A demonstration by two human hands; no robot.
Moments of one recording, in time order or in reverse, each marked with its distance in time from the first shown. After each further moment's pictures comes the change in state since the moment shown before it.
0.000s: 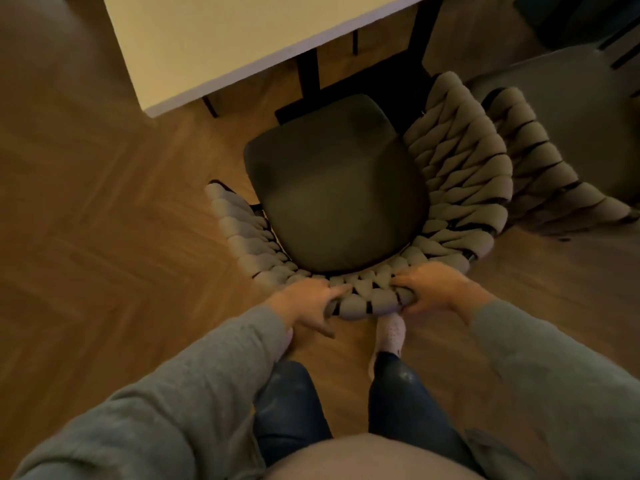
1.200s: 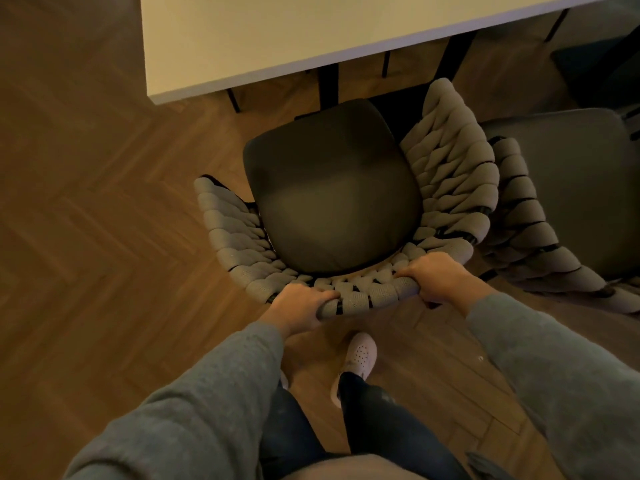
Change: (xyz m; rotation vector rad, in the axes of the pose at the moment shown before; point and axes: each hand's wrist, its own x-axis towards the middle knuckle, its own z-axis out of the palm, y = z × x) left_hand 0.042 0.084 -0.022 0.002 0.429 -0.279; right_hand -0.010 0.106 -0.048 -0.231 0.051 -0.044
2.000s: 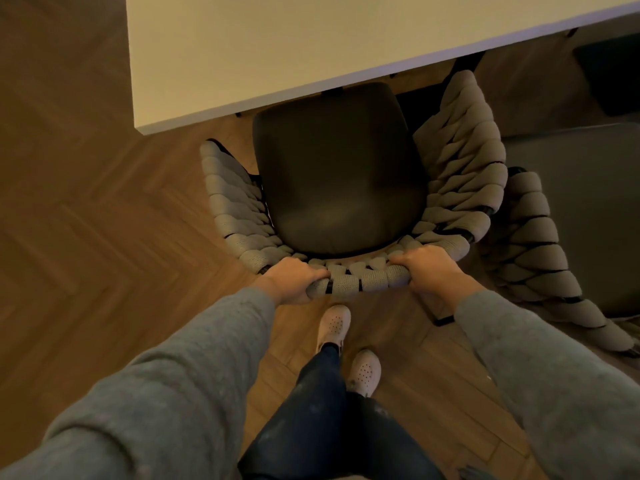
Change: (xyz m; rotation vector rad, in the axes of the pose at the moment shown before) left_hand 0.096 -0.087 -0.057 0.078 -0.116 0.085; right_hand 0.078 0.048 -0.046 0.113 0.082 0.091
